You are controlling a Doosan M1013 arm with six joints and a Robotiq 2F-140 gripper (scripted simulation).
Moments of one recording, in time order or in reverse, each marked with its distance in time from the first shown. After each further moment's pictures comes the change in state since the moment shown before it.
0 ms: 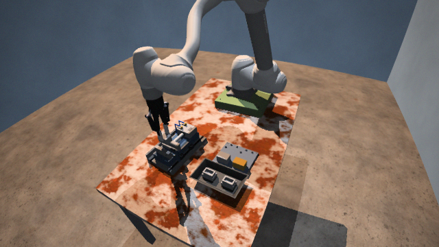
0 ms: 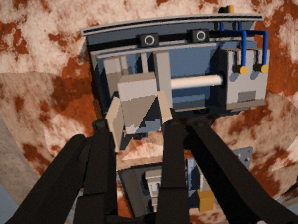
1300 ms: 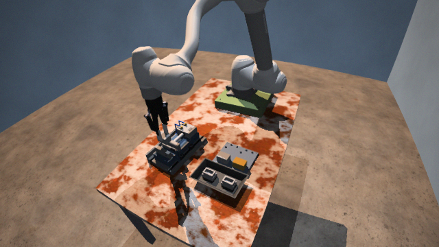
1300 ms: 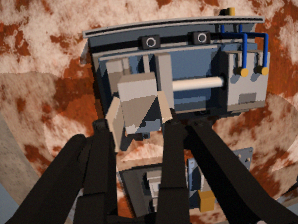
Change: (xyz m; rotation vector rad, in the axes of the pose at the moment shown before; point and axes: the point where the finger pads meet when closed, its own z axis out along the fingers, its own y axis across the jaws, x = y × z) arm 0.004 -0.002 -0.001 0.000 0.000 0.001
